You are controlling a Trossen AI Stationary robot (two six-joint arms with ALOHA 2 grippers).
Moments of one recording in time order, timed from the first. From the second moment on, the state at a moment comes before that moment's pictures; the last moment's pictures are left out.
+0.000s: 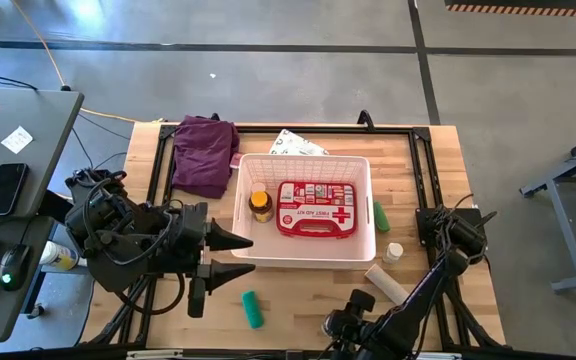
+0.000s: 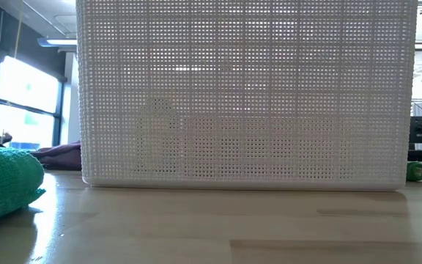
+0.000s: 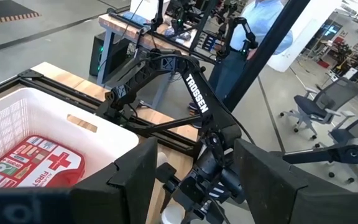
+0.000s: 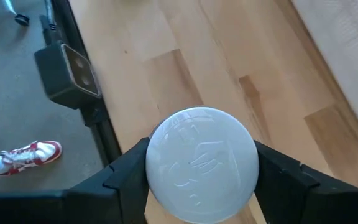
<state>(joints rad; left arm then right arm) -0.76 1.67 2.33 -0.98 -0.80 -0.68 0.87 2.09 1.74 -0.97 0.46 1.25</state>
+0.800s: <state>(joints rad) -0.76 1.67 2.33 -1.01 -0.81 -0.67 0.81 1.94 1.78 -0.93 0.56 1.15</state>
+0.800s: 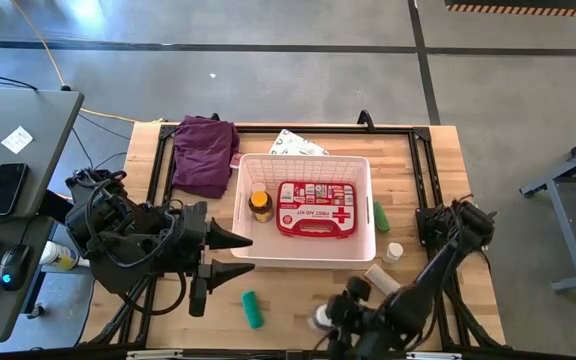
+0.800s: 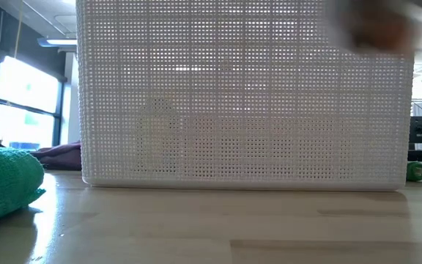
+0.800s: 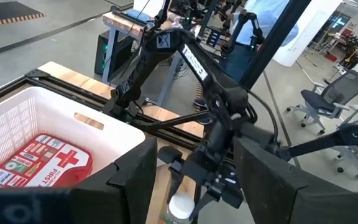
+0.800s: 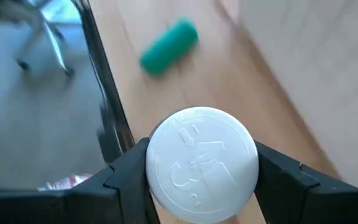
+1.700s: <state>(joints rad) -0.76 1.52 2.33 -0.99 -0.82 -0.60 0.51 1.82 1.78 -0.09 0.50 0.50</state>
